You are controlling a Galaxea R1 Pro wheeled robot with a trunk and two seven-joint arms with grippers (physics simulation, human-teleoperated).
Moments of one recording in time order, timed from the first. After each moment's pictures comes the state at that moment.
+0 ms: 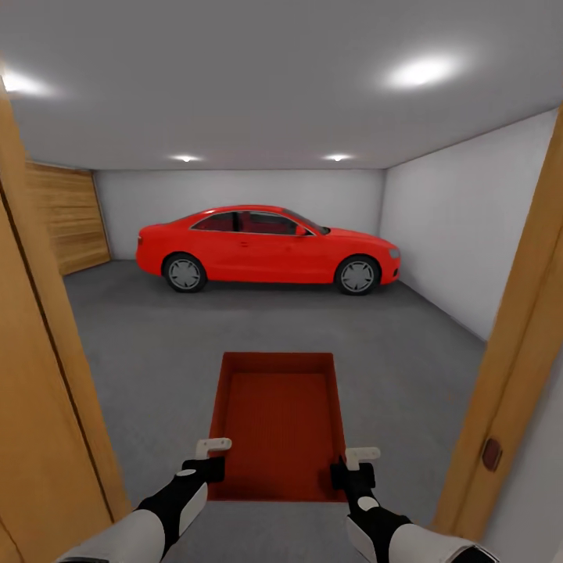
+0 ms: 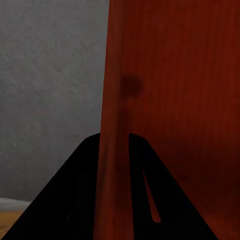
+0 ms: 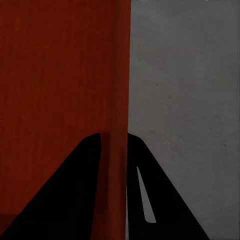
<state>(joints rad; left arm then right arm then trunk) -0.66 -0.09 -0.03 -0.21 0.07 0.03 0.14 -0.67 0.14 0.46 -0.01 -0.33 -0.37 -0.24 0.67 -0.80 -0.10</state>
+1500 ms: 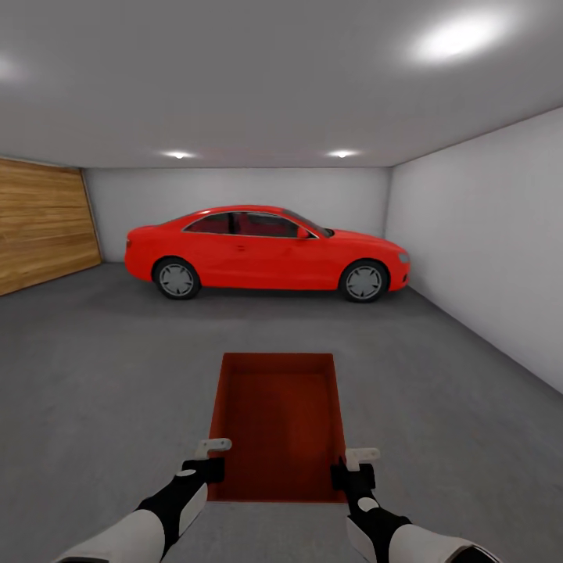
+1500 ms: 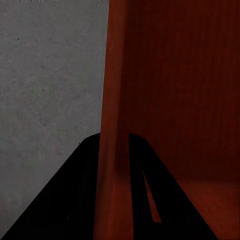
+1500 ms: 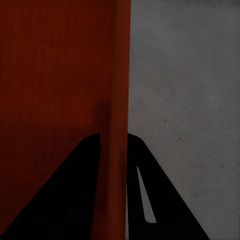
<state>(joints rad) -0.66 -0.09 -0.03 -0.21 0.07 0.03 0.14 -0.67 0.14 0.47 -0.01 -0.34 -0.38 -0.24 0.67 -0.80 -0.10</state>
